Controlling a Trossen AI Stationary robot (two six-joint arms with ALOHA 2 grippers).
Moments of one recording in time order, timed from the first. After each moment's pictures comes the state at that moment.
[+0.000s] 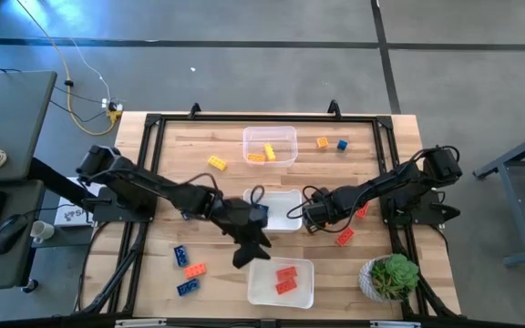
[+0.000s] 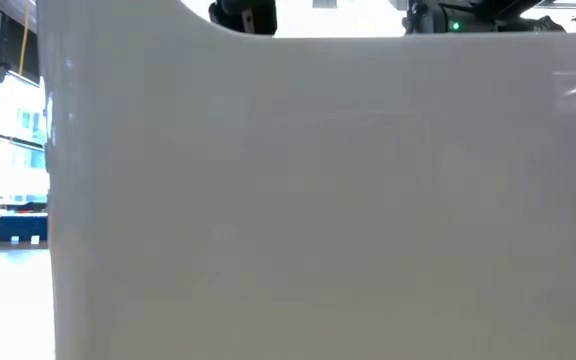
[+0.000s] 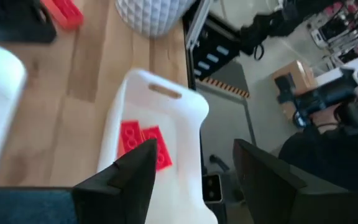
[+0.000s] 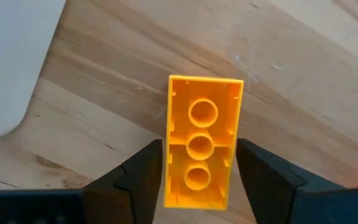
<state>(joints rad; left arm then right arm) -0.18 1.63 1.20 -0.12 0.21 -0.61 0.23 1.64 0.87 -0.74 0.10 1.30</state>
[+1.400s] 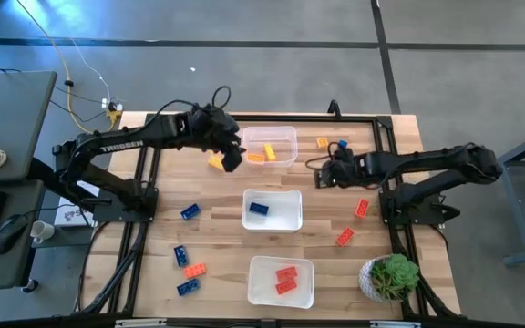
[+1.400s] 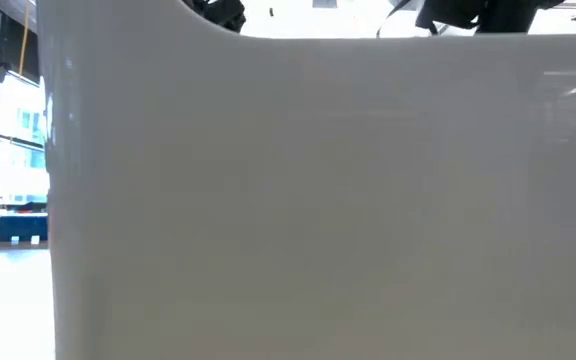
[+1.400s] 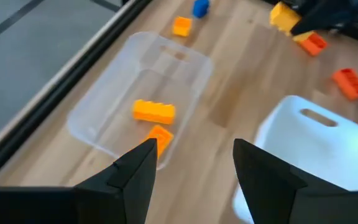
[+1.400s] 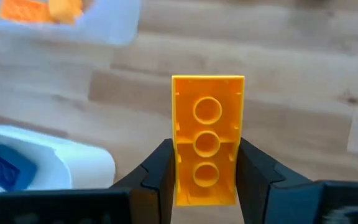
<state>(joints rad) 0.45 1.36 1.19 -0.60 -0.04 -0.15 -0.04 1.23 0.87 -0.88 0.33 1.31</state>
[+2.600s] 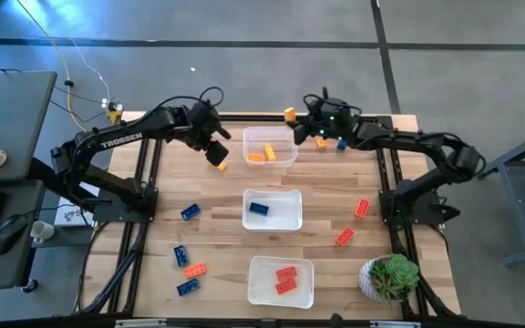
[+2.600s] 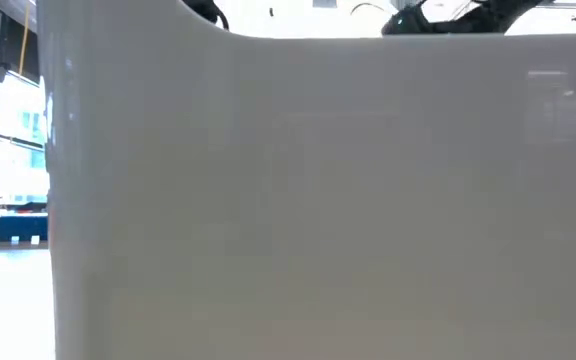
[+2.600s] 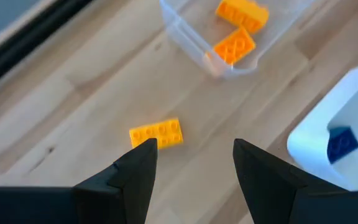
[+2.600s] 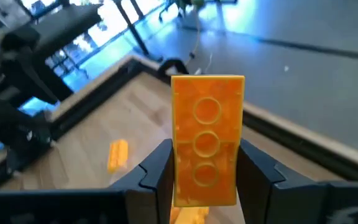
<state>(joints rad) 0.59 1.36 1.19 -0.98 -0.05 -0.33 -0.55 1.45 0.88 0.20 -0.06 0.39</state>
